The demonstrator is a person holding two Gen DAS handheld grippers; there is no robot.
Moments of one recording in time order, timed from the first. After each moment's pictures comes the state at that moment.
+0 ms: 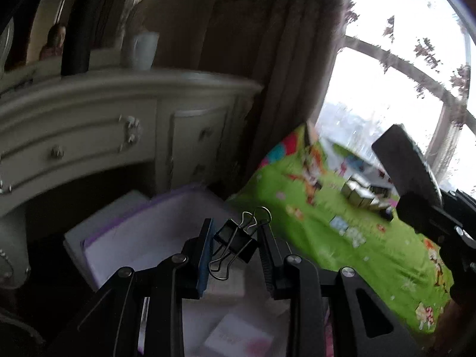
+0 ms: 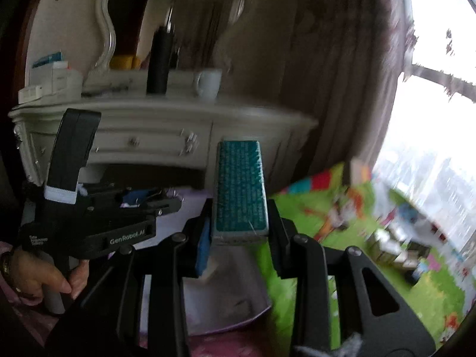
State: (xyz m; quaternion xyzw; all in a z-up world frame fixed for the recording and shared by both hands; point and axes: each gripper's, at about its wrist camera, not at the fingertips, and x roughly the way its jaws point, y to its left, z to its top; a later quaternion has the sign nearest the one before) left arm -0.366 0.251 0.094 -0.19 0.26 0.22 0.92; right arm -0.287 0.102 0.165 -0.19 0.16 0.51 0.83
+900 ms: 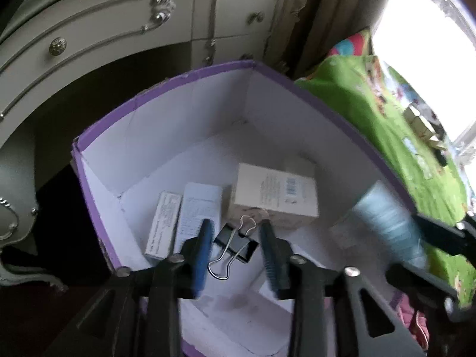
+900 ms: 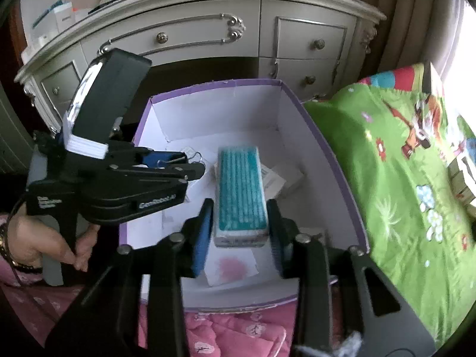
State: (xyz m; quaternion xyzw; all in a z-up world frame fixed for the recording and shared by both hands) left arm -0.352 0.286 -0.014 -0.23 0.46 0.26 0.82; right arm -0.284 0.161 0.047 -0.25 0.35 0.55 0.72
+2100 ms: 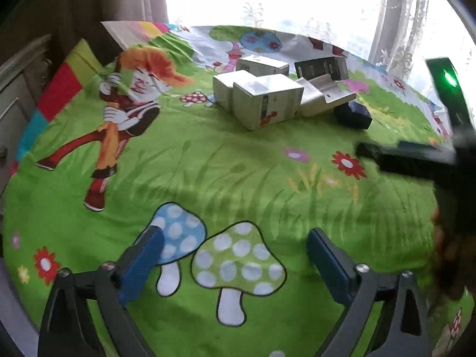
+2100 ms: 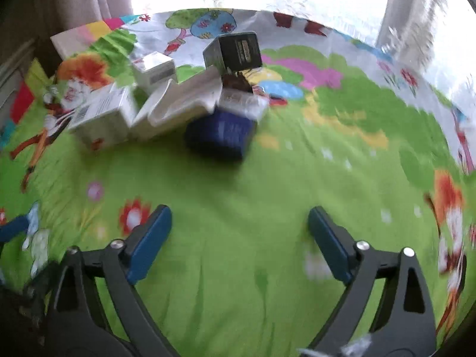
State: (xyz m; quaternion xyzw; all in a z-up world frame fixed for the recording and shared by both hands) left arm -0.042 0.069 -0.005 -0.03 0.46 0.04 0.89; right arm 0.086 -0.083 0.010 -0.06 0.45 0.14 0.88
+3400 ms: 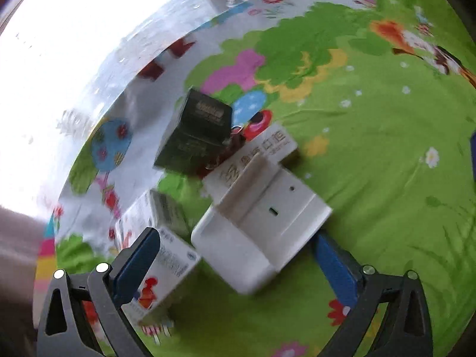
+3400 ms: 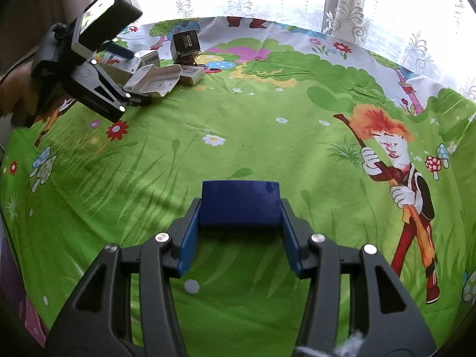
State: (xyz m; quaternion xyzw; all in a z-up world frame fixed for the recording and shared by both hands) left arm 0.133 -0.058 0.003 0.38 0.44 -0.19 0.79; right arm -0.032 -0.204 0.012 -0.04 0.43 0.12 0.89
